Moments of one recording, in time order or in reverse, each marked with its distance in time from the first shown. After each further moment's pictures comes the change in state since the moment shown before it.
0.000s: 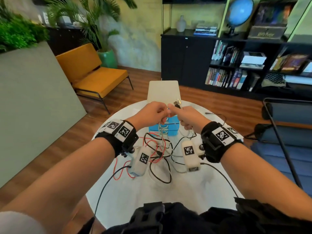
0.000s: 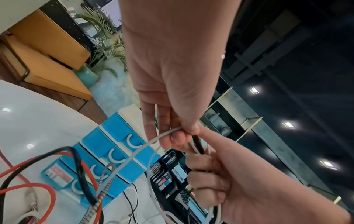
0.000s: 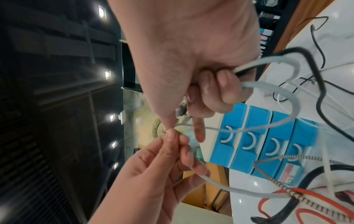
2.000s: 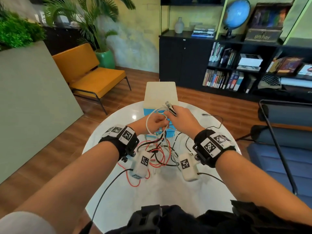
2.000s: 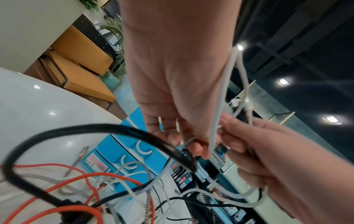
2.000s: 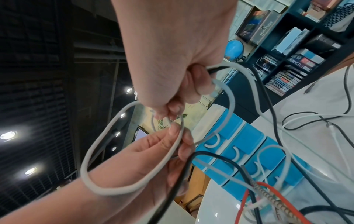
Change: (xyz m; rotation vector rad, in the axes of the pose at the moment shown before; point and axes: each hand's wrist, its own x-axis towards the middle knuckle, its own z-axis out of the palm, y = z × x) left_hand 0.010 -0.029 0.029 -0.057 -0.120 0.055; right_hand 0.019 0.022 0.008 -0.487 0.178 -0.436
